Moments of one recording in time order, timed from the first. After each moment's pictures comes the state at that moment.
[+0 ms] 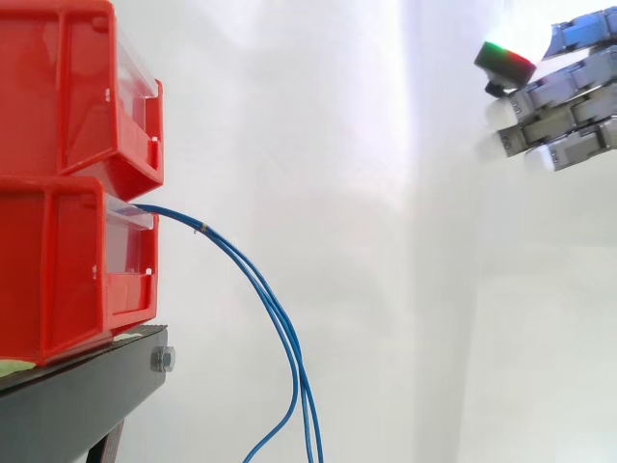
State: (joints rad) arm 0.00 -1.83 -1.43 -3.10 -1.50 -0.16
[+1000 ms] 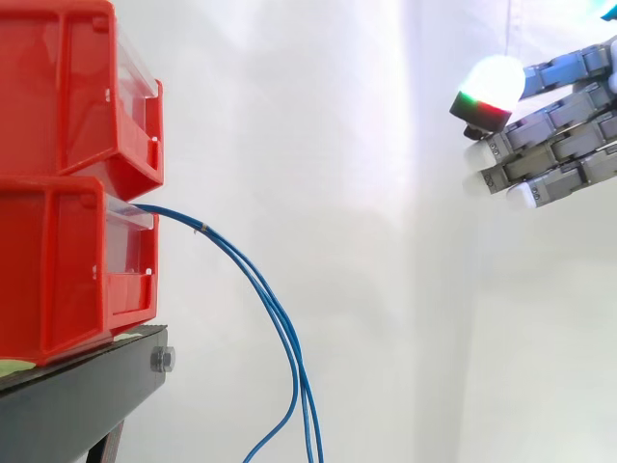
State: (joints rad) arm 0.00 -1.86 -1.43 -3.08 -1.46 -0.16
